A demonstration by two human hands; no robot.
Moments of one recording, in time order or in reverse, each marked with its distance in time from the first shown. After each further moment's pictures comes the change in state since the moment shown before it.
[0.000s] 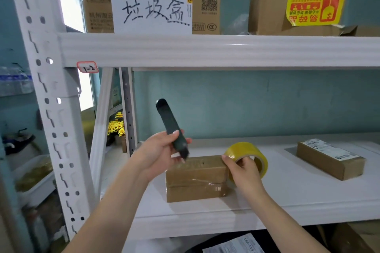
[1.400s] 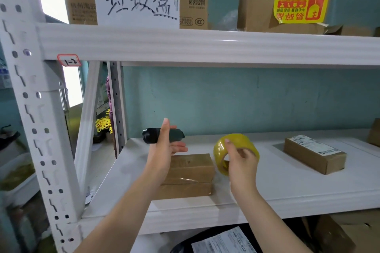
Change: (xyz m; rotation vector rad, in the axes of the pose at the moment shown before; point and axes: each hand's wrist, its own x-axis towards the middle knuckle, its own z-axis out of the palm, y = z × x) left_hand 0.028 -0.042 0.025 0.110 0.323 0.304; right_hand -0.005 -0.015 -0.002 0.334 0.308 -0.036
